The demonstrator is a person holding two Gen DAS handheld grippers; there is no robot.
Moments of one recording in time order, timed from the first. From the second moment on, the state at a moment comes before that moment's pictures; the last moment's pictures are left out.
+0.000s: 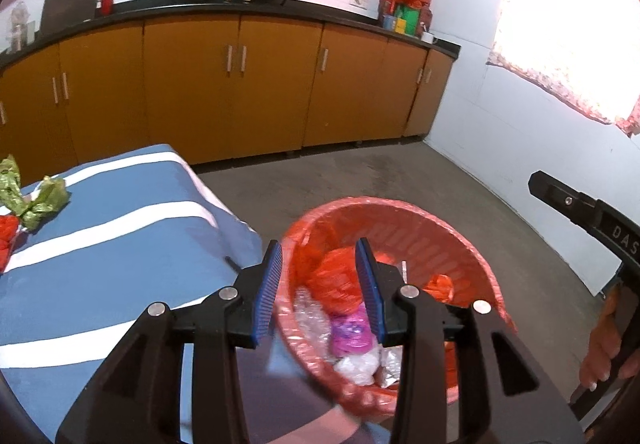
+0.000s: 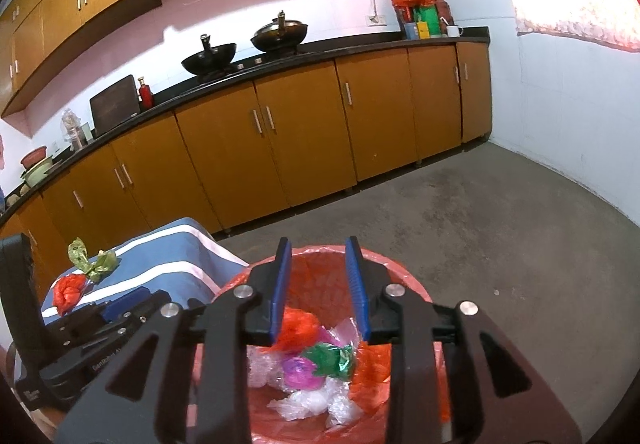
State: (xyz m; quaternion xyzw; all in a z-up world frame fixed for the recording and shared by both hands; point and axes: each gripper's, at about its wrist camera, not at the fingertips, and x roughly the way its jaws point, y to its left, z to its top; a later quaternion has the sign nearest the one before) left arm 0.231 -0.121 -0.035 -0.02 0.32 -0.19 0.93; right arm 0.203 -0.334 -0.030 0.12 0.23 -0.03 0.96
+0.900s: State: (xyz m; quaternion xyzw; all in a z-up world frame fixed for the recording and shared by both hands) left arm 0.221 0.176 -0.048 -0.05 0.30 0.13 0.94; right arm 0.276 -0.099 -0.043 0.08 0.28 0.16 0.94
